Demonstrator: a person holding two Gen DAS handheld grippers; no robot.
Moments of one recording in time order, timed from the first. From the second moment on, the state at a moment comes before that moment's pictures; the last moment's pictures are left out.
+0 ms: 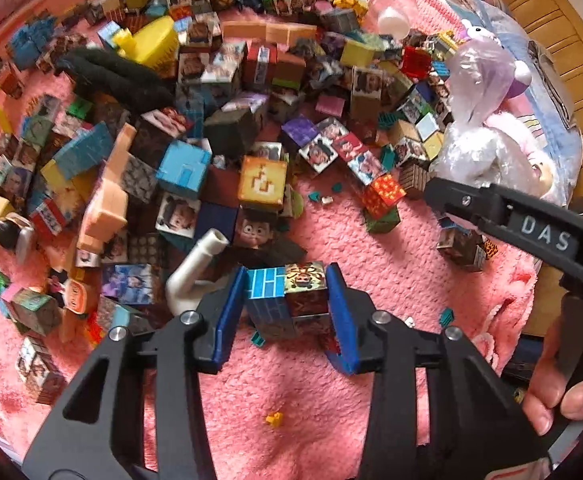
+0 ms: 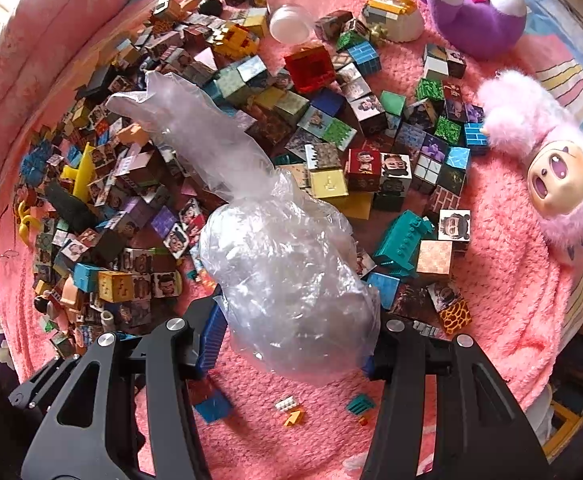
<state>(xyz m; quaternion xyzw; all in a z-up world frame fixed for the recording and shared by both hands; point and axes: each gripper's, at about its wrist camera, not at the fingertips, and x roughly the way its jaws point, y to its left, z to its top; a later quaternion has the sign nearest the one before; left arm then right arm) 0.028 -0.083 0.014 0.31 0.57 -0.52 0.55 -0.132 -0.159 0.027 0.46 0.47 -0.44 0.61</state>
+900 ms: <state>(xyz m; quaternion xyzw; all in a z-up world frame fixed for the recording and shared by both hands) -0.024 -0.136 0.131 0.29 0.48 -0.62 0.56 -0.226 -0.165 0.128 0.47 0.34 -0.53 0.62</state>
